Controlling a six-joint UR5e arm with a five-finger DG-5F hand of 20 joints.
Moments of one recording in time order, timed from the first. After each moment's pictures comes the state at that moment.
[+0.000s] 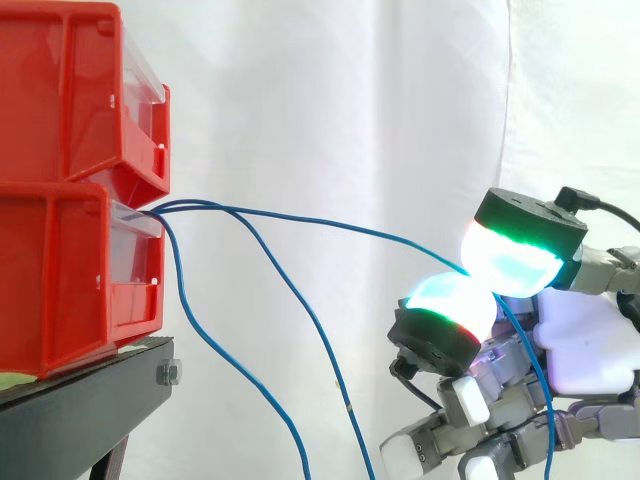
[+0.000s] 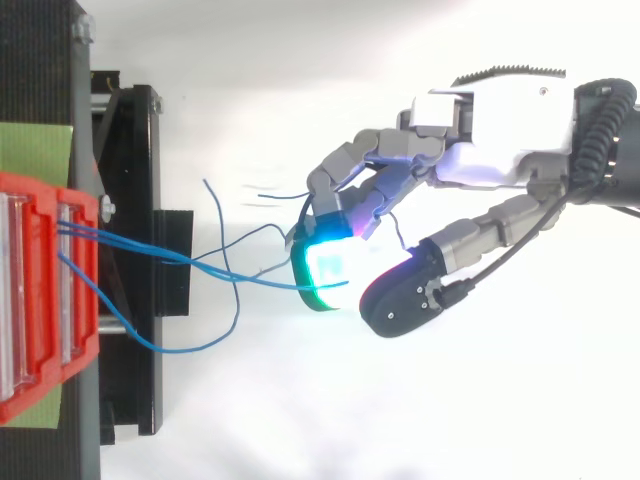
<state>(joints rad) 0.10 -2.22 -1.45 -2.63 -1.49 0.06</state>
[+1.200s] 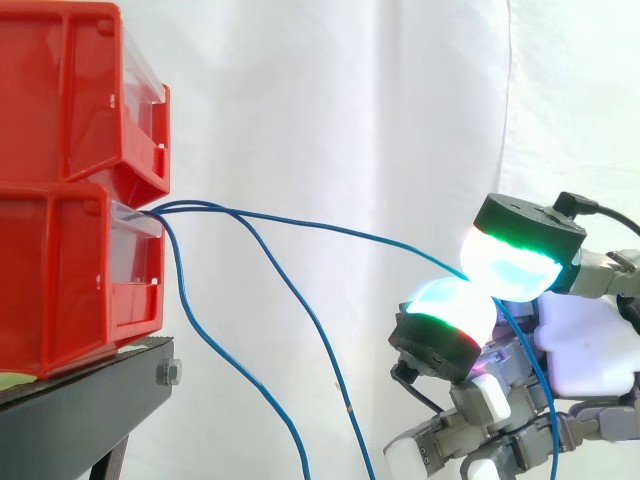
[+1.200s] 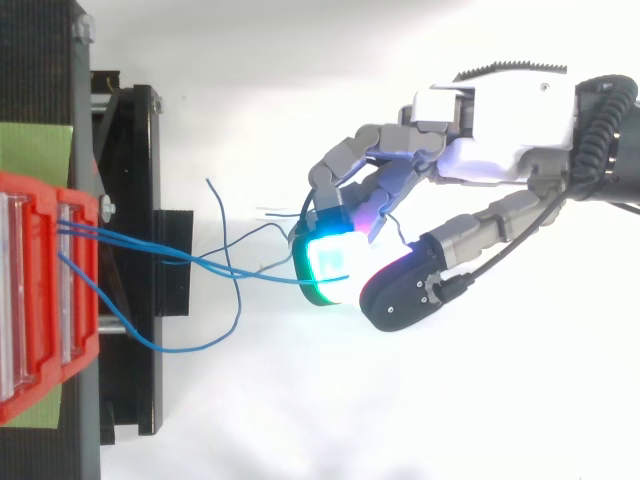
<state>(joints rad) 0.10 -2.22 -1.45 -2.63 -1.48 0.05</state>
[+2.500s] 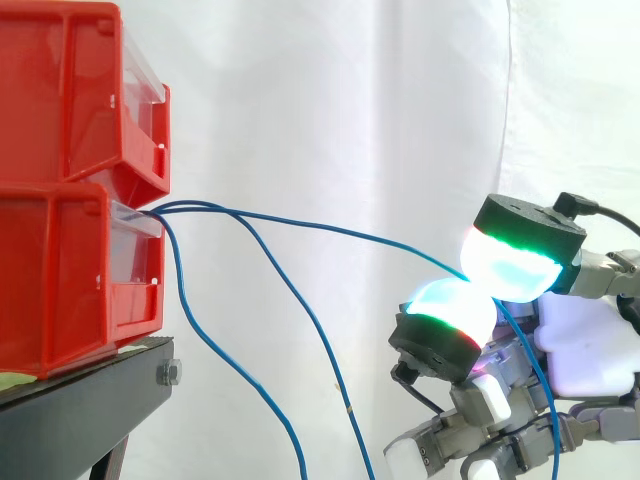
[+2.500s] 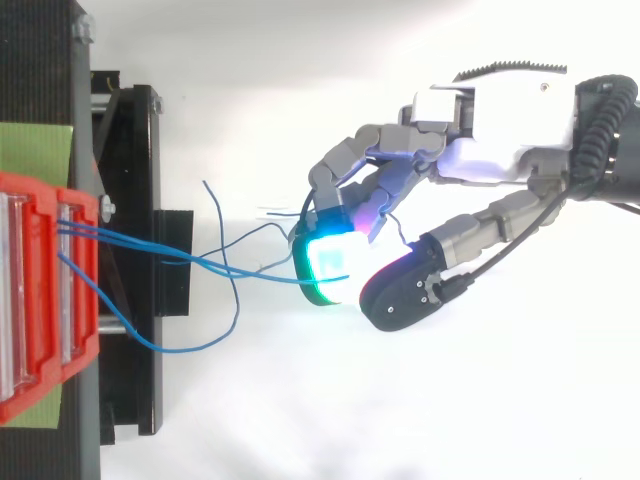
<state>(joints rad) 0.10 -2.22 -1.45 -2.64 -1.48 0.05</state>
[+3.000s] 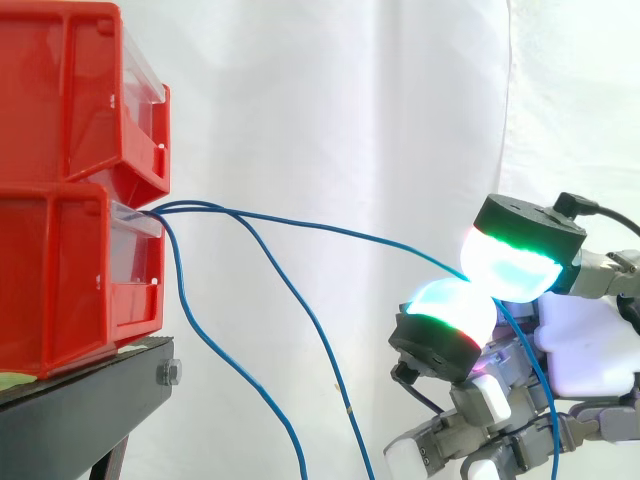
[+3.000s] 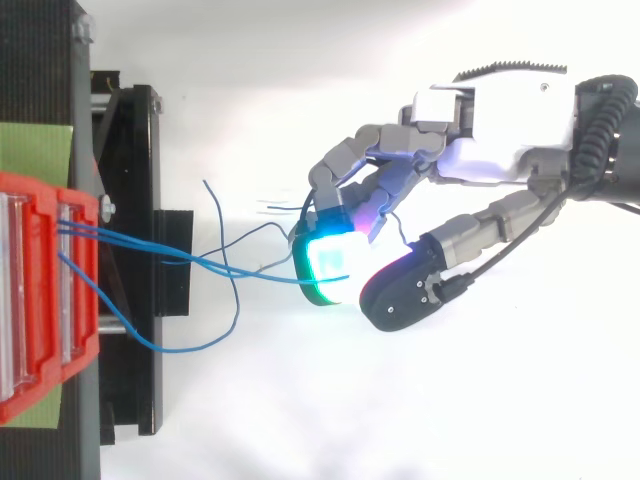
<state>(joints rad) 0.10 -2.22 -1.45 -2.64 -1.48 0.05</state>
